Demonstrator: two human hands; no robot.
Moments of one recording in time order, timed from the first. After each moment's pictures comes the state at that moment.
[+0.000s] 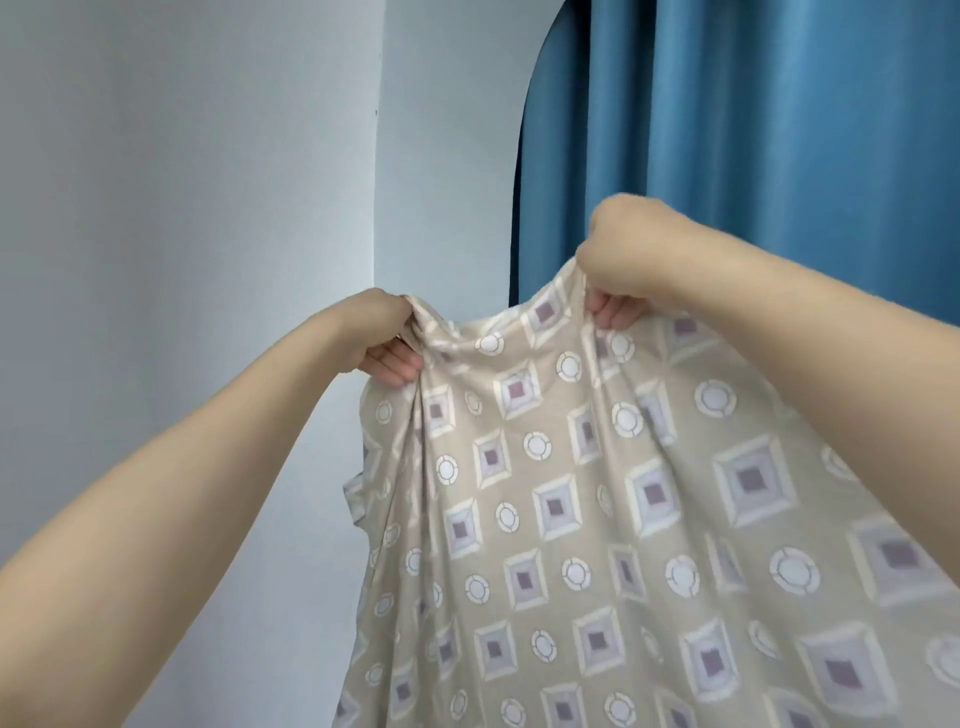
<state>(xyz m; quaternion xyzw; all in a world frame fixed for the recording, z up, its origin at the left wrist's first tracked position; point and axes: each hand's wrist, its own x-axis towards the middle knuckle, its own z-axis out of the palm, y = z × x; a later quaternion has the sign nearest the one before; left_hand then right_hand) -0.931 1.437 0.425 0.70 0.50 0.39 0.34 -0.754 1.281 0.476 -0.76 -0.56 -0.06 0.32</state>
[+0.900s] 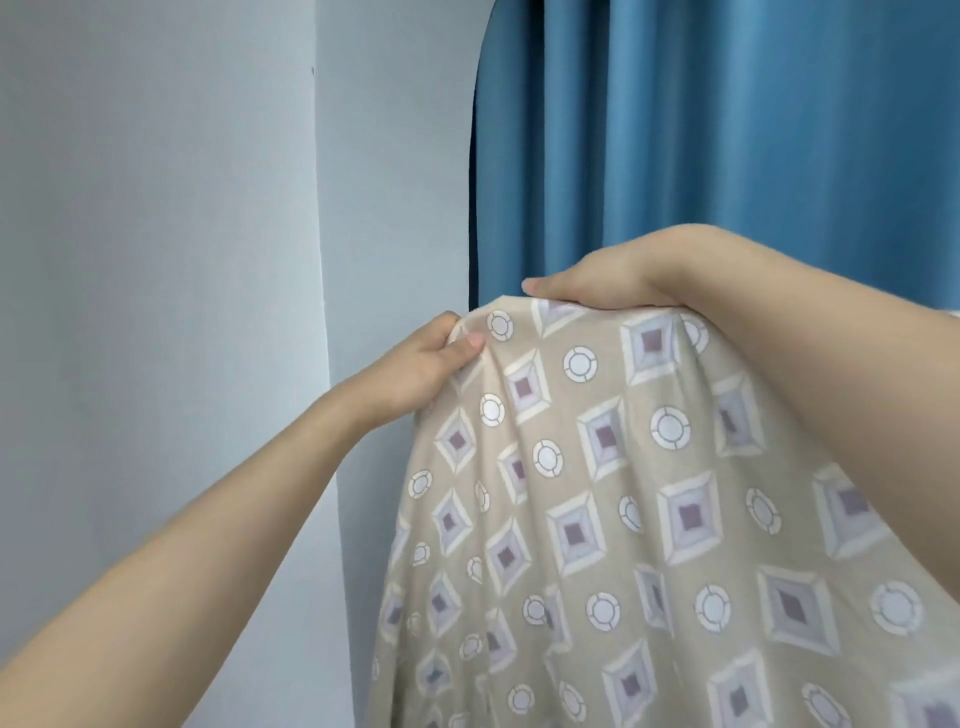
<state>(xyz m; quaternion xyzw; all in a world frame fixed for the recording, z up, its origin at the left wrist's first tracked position) -0.881 1.439 0.360 0.85 0.23 0.37 0.31 -0.718 1.291 0.458 -0.80 -0.58 0.05 0.14</state>
